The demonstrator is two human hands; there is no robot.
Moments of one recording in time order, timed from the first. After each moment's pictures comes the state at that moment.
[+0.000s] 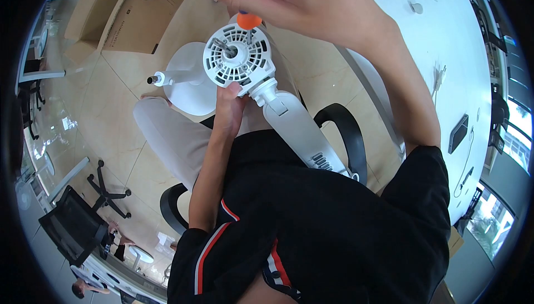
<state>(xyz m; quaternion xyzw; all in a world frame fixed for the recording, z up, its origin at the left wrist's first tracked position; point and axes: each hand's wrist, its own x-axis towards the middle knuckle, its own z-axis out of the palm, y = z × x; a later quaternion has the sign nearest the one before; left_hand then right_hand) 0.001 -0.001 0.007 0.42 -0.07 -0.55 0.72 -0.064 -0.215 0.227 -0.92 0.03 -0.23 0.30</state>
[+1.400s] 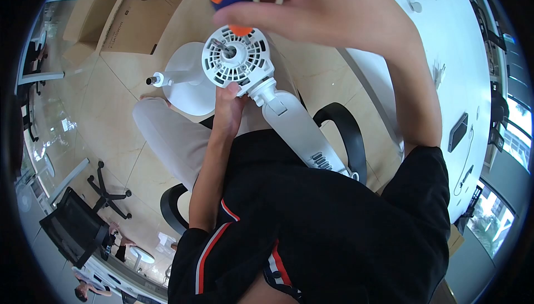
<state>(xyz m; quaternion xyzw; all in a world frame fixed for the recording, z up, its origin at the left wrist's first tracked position) -0.001 0.000 -0.003 0.44 -0.11 -0.53 0.71 -0.066 -0.190 0.272 -0.95 0.07 -0.12 0.27</state>
